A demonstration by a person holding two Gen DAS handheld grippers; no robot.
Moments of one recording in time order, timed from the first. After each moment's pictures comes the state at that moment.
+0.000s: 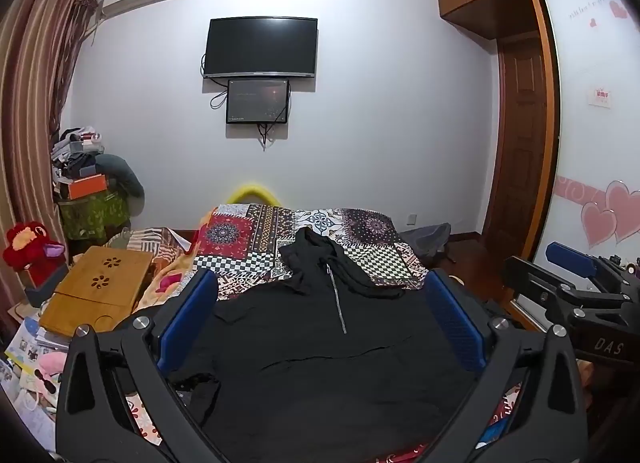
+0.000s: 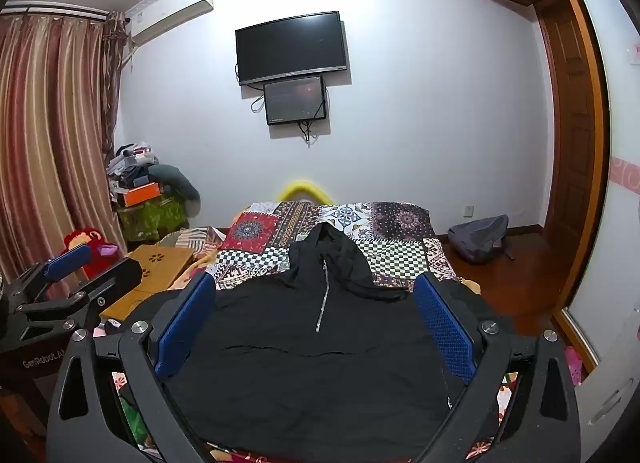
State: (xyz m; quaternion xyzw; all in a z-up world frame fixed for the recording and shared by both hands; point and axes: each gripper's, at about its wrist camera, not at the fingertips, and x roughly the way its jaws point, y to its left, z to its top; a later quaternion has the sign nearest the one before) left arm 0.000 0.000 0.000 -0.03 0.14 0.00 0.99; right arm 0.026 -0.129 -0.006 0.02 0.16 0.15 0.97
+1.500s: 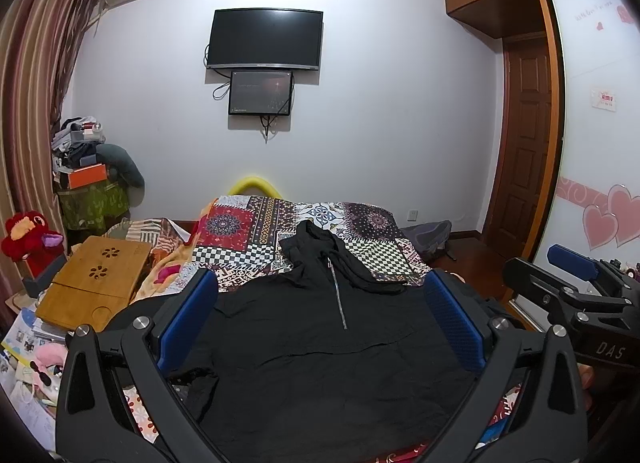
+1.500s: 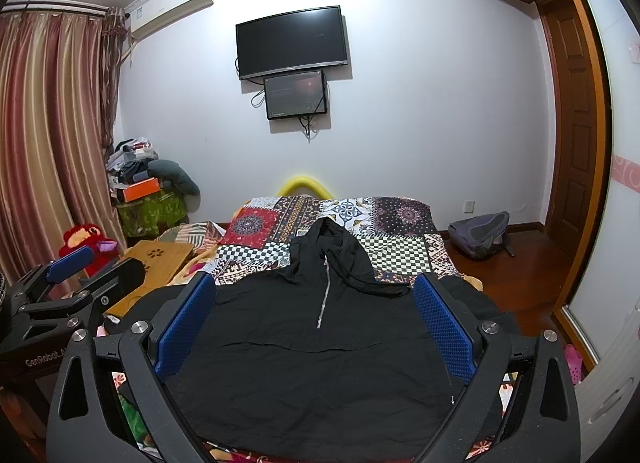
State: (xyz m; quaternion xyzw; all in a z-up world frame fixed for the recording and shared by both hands) left arm 0.006 0.005 -0.006 -0.04 0.15 0.01 0.99; right arm 0.030 -0.129 -0.009 0.02 0.17 0.15 0.97
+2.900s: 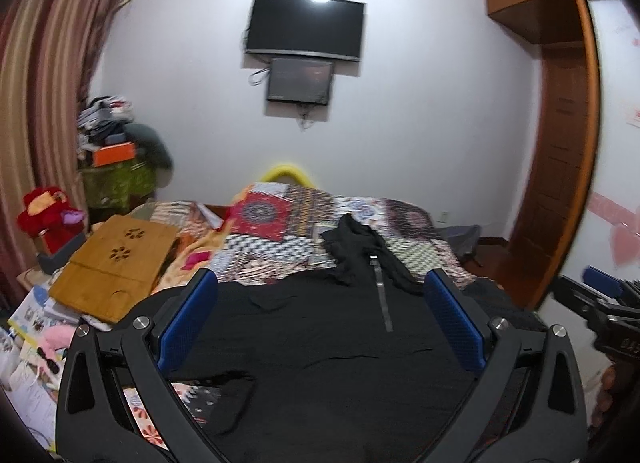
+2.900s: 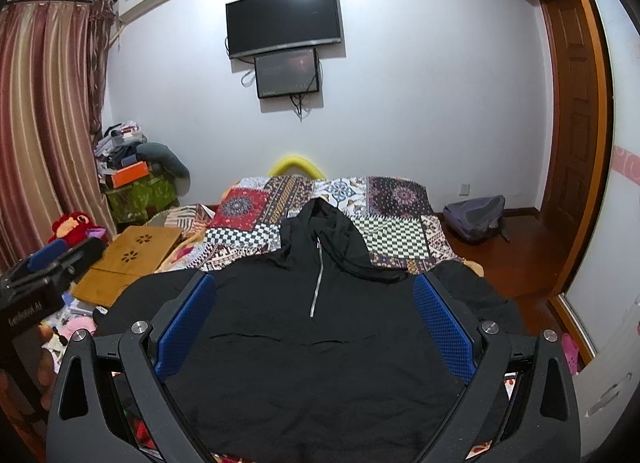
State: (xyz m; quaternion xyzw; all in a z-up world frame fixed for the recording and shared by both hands) left arm 0.038 0.071 -0.024 -0.07 0.17 0.07 0.98; right arm 0.066 -0.123 -0.029 0.01 0.22 0.14 0.97
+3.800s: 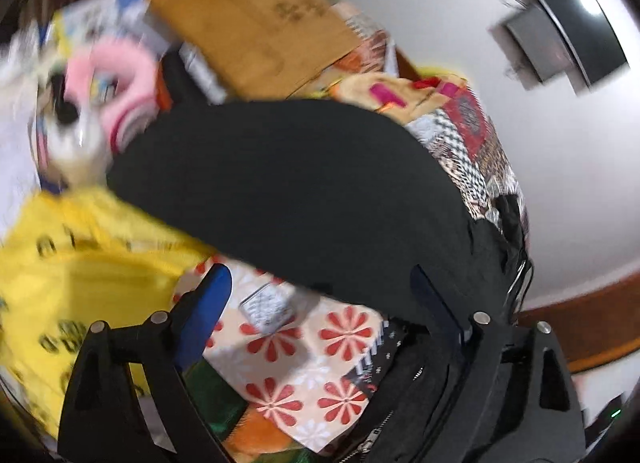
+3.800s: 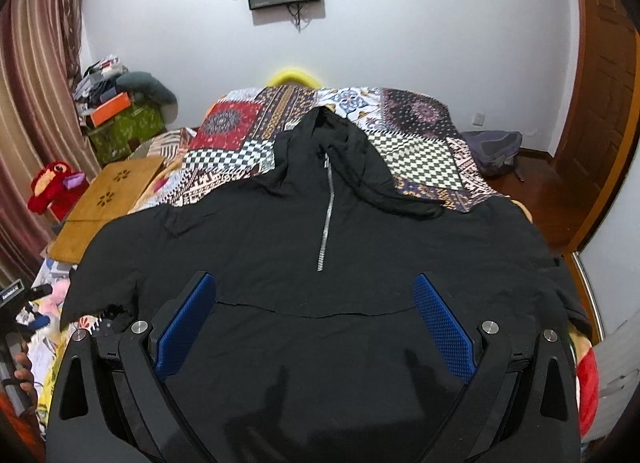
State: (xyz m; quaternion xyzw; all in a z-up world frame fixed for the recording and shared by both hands) left arm 0.028 0.350 -0.241 -0.47 0.37 0.20 0.78; right arm 0.144 -0.080 -0.090 -0.01 0.36 0.14 0.92
